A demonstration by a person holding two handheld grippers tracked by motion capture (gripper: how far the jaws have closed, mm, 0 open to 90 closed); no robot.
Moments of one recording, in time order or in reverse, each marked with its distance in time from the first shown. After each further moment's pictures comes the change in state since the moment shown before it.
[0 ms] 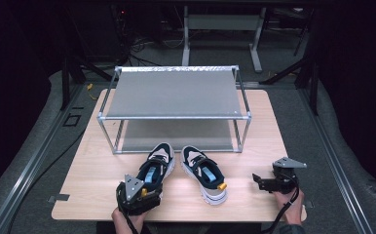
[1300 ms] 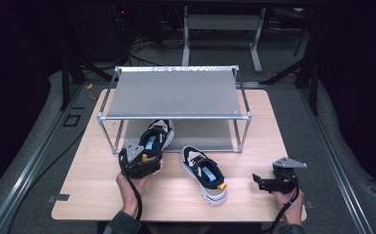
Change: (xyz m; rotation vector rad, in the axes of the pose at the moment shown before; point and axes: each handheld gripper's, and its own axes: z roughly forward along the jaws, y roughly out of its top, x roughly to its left) left arm 0.037 0.061 0.062 -0.078 0.016 -0.016; right arm 0.000 0.000 0.000 -0.003 0.001 -0.001
